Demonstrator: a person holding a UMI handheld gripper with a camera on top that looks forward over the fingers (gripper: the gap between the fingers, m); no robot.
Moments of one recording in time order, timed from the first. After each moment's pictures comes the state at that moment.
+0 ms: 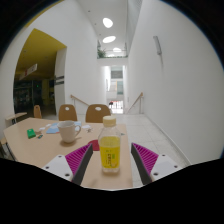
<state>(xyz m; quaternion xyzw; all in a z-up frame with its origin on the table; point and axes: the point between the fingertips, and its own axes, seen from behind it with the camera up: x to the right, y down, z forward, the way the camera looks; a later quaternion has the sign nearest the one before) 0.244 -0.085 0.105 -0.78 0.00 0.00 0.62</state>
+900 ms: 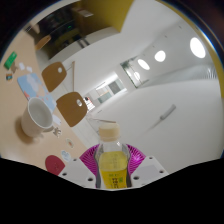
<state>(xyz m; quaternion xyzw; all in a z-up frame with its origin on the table) 0.191 0.095 0.193 -0.66 -0.24 -0.42 0.58</state>
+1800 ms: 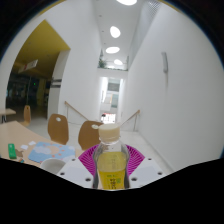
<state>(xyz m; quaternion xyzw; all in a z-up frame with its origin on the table) 0.175 0.131 0.183 -0.73 -0.02 -0.07 0.68</state>
